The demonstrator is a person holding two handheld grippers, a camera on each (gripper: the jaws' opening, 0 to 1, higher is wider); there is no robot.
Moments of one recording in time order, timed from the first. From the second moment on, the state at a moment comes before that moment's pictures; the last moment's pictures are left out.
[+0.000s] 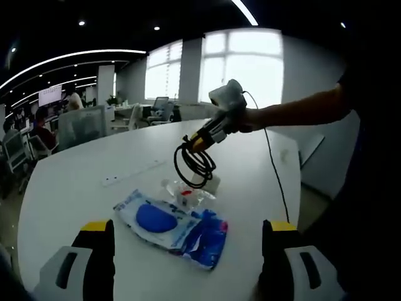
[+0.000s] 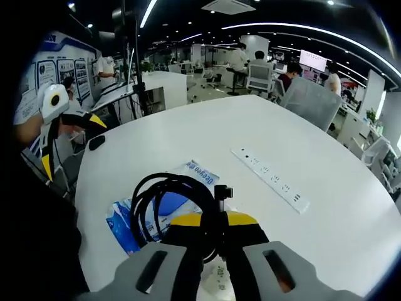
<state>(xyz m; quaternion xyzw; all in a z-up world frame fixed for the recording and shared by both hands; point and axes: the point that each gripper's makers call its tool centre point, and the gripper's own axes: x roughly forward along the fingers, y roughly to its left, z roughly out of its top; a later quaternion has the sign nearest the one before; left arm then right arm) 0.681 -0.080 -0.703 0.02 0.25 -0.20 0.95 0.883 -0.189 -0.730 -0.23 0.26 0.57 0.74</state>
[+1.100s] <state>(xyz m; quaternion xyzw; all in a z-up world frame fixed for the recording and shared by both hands) 0.674 -0.093 -0.711 0.03 0.25 -0.20 0.95 0.803 -0.312 -0.814 -0.15 0.39 0.49 0.76</state>
